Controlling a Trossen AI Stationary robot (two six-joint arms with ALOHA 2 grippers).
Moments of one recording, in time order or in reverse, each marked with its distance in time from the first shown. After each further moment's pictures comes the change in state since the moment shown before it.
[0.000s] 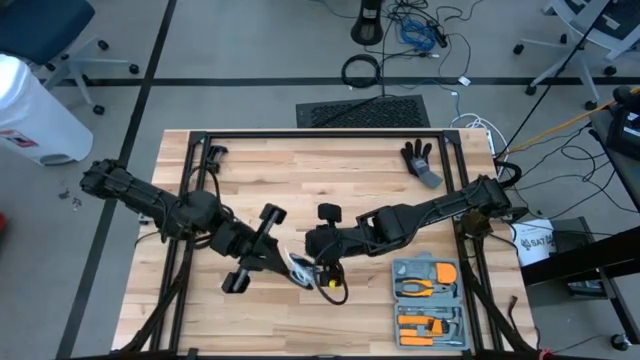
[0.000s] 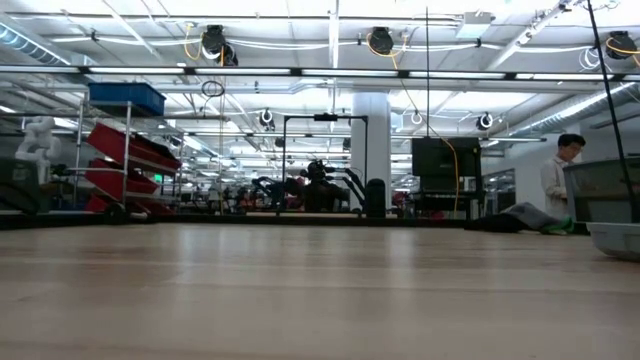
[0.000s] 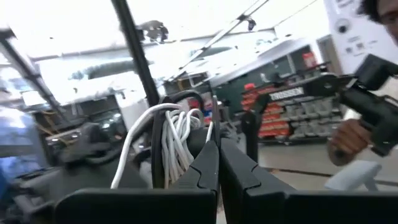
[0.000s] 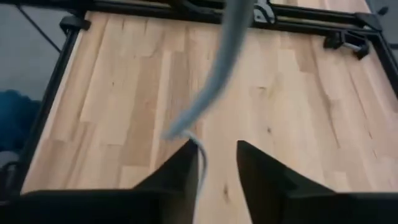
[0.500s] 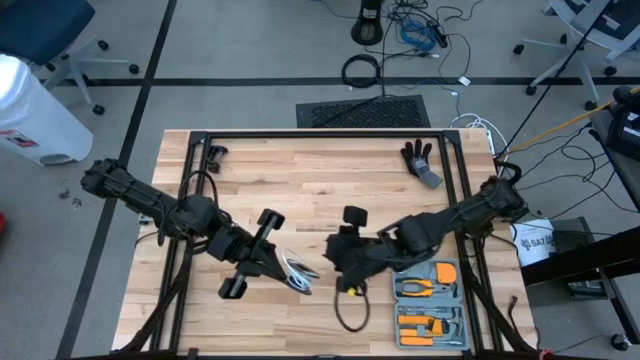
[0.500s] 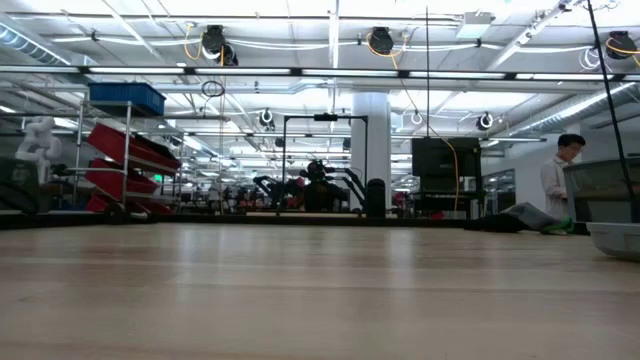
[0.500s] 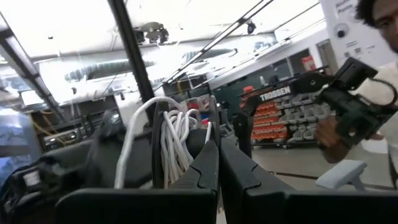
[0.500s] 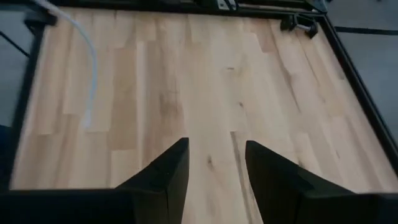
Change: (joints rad) left arm -0.045 -0.001 0.000 0.007 -0.036 -0.001; right arm 0.113 -0.071 0.000 -0.171 0.221 0.182
